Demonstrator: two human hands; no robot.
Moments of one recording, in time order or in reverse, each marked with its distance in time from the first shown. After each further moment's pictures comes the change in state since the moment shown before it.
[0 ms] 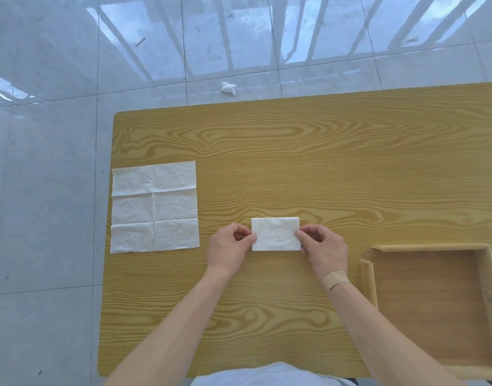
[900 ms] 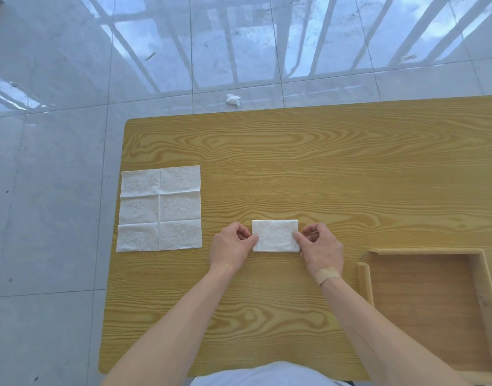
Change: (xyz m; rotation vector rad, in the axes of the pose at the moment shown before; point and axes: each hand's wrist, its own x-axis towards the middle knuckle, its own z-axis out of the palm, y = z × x) left_hand 0.000 0.005 0.003 0.126 0.036 0.005; right_hand 0.001 -0.002 0.007 -0.240 0.074 -0.071
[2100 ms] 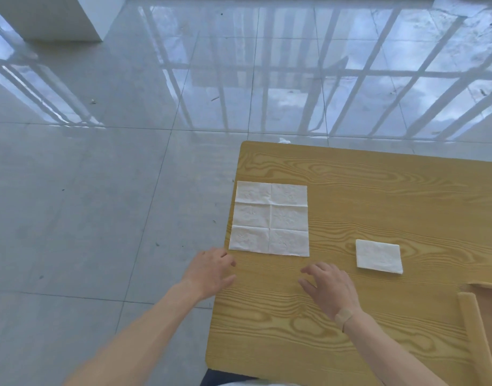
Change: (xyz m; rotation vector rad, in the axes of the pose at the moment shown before) left_hand -0.003 -0.229 -0.230 0.677 -0.076 0.545; right_hand -0.140 -0.050 0.153 -0.864 -0.201 -0.669
